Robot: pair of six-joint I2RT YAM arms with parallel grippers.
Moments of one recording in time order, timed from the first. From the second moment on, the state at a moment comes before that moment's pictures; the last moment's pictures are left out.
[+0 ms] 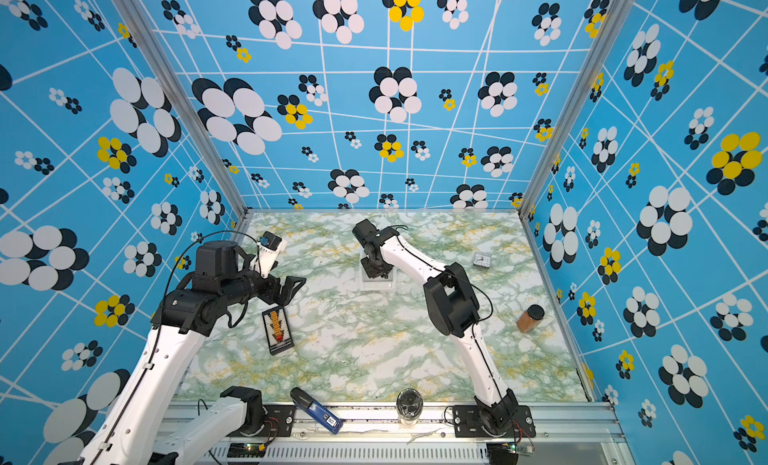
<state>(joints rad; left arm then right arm) -0.15 0.96 1.12 -0.82 0.34 0.23 0.67 2.32 2.04 -0.97 0.17 0.13</state>
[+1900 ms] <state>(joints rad) -0.15 1.03 1.03 -0.70 0.12 0.13 0.65 1.78 1.77 -0.76 0.25 0.14</state>
